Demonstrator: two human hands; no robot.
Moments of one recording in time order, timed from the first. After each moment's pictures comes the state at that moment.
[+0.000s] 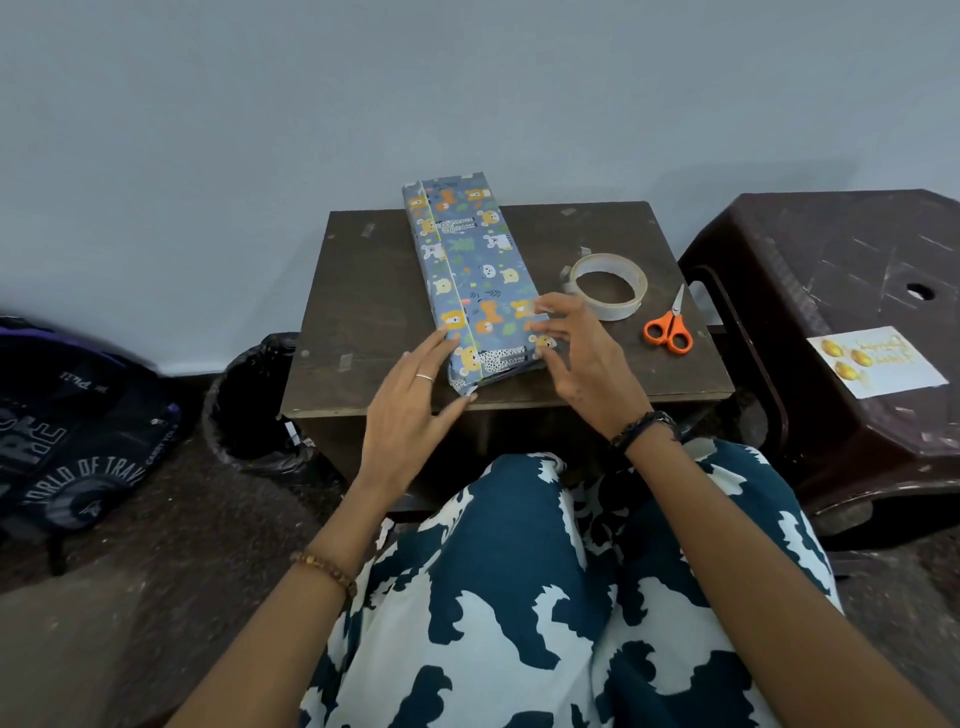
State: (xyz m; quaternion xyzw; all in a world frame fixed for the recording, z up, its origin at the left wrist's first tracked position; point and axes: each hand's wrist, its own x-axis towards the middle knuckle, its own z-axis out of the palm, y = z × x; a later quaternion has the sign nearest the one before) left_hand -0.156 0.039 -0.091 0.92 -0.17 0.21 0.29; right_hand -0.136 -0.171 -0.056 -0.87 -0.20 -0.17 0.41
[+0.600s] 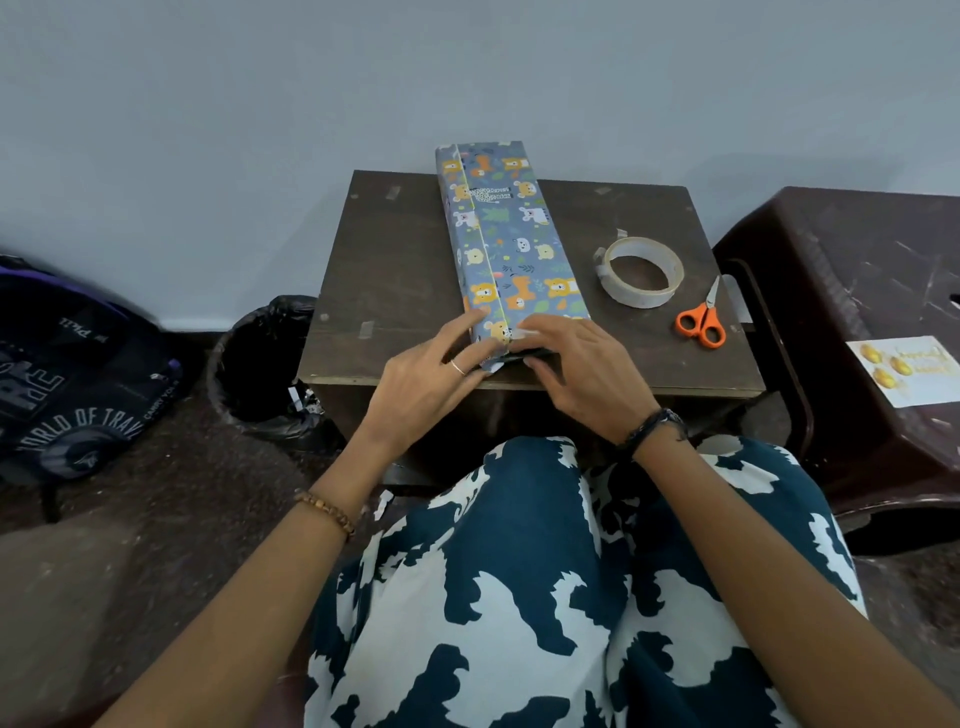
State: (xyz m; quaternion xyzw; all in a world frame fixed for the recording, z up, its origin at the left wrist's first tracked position) left_hand -0.141 0.057 -0.097 0.88 -0.30 0.33 0.15; right_hand -0.142 -0.146 -0.059 -0.90 -0.32 -0.21 0.23
